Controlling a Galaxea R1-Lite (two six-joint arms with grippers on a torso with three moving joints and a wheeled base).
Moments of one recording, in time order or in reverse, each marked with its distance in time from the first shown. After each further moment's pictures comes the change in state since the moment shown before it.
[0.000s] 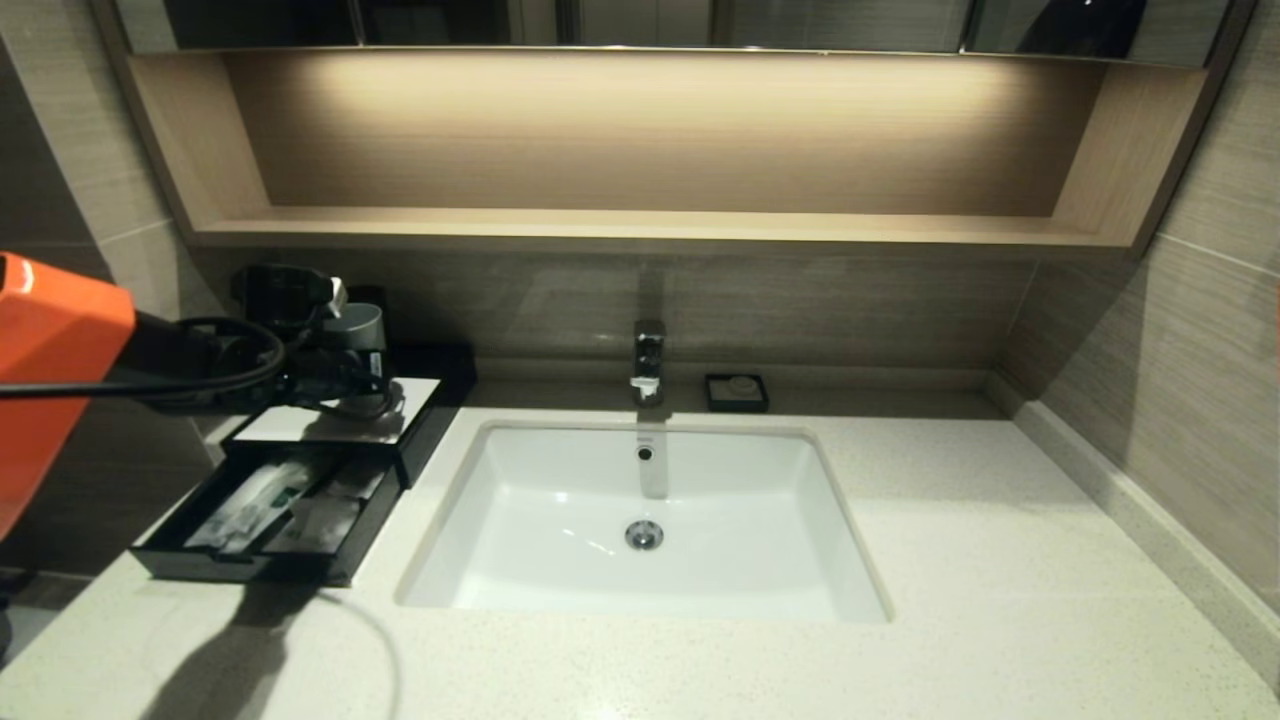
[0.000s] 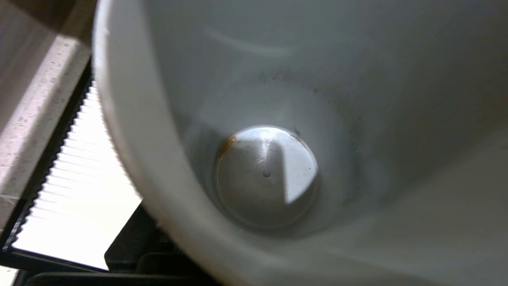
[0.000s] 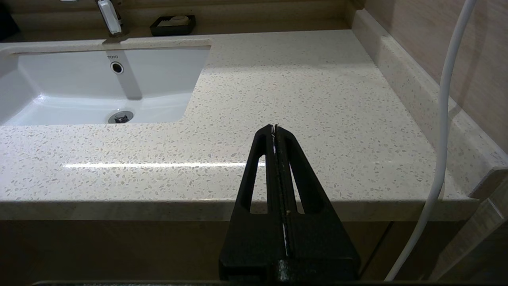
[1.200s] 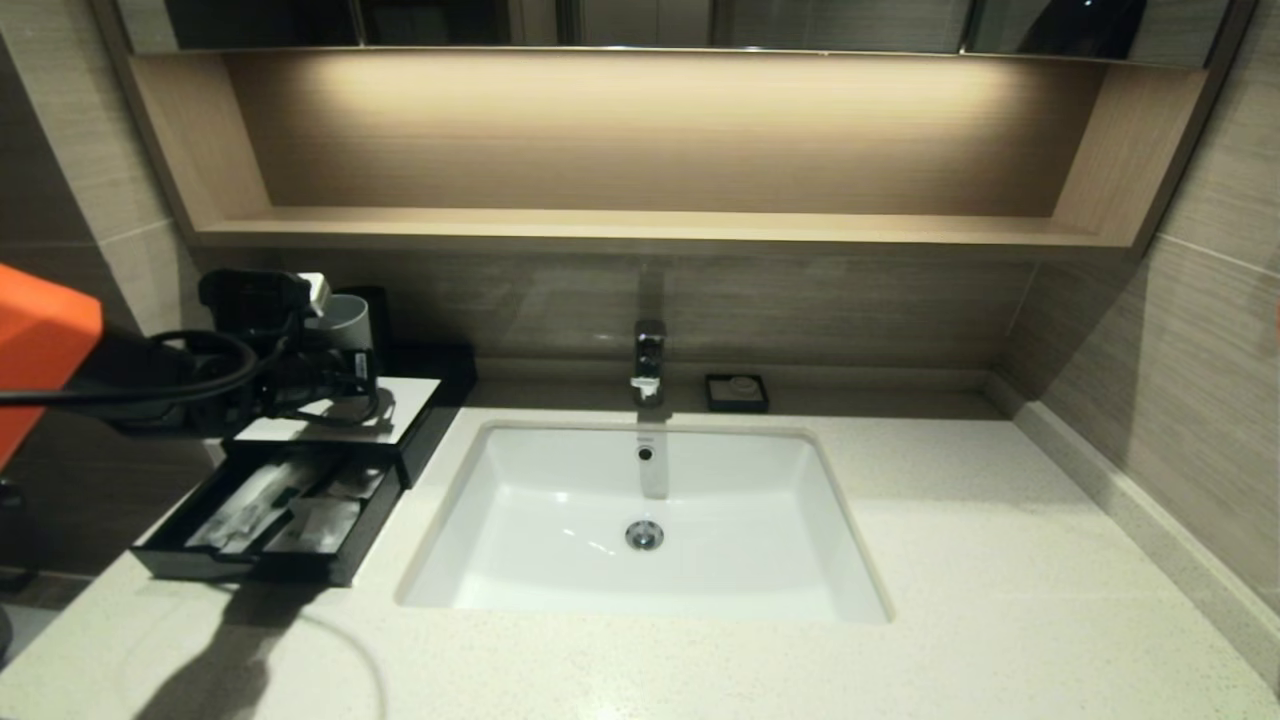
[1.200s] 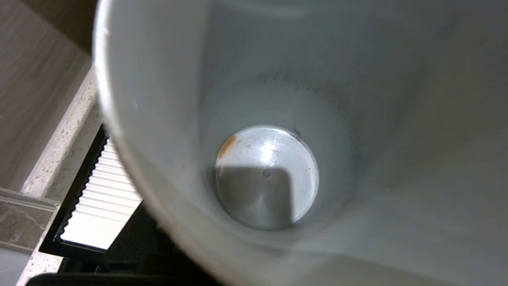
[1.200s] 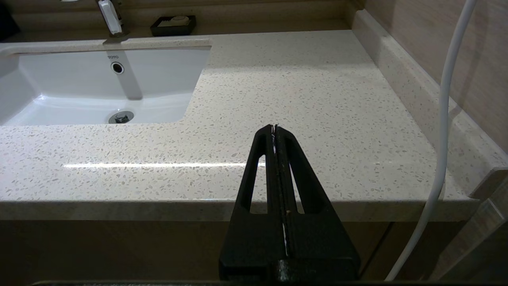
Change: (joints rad) left arm 0.014 -0.070 0.154 -0.176 -0.001 0.052; right arm 0.000 0.000 0.000 0.000 -0.001 0.000
